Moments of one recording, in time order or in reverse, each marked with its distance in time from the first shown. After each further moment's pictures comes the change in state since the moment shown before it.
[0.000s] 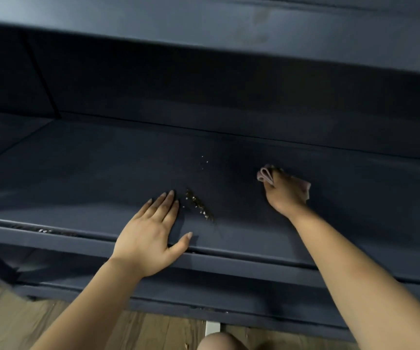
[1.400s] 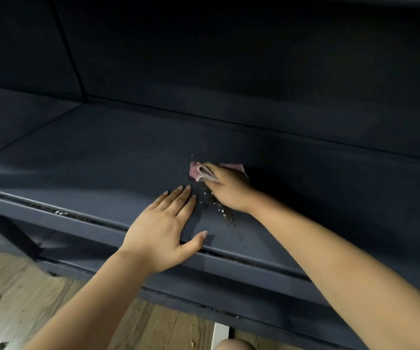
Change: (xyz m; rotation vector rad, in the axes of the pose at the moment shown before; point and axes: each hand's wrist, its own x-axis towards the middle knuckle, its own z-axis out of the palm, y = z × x) left_hand 0.001 0.002 -0.001 -0.039 0.003 -0.006; right_hand 0.005 -0.115 0.044 0.328 -0.294 -0.550
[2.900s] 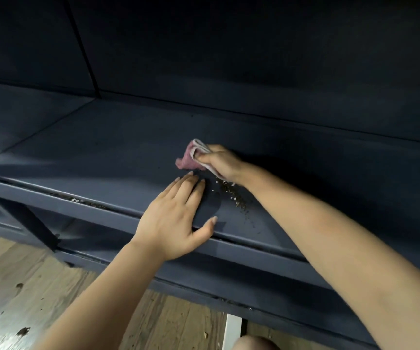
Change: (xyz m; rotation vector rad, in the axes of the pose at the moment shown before) left_hand -0.006 0.005 -0.003 -0.033 0.108 -0.027; right_hand 0.034 -0.024 0.012 0.608 -0.054 0.124
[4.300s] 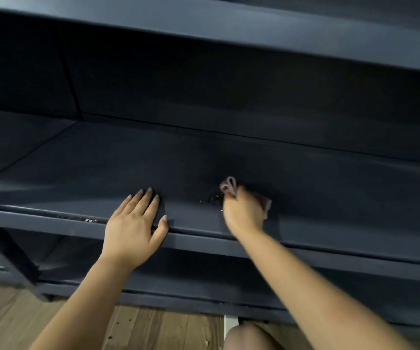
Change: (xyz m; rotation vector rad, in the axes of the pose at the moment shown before) left_hand -0.035 -0.082 0.000 -0.013 0.028 -0.149; right_hand -0.099 -0.019 0.043 -0.574 0.679 0.396
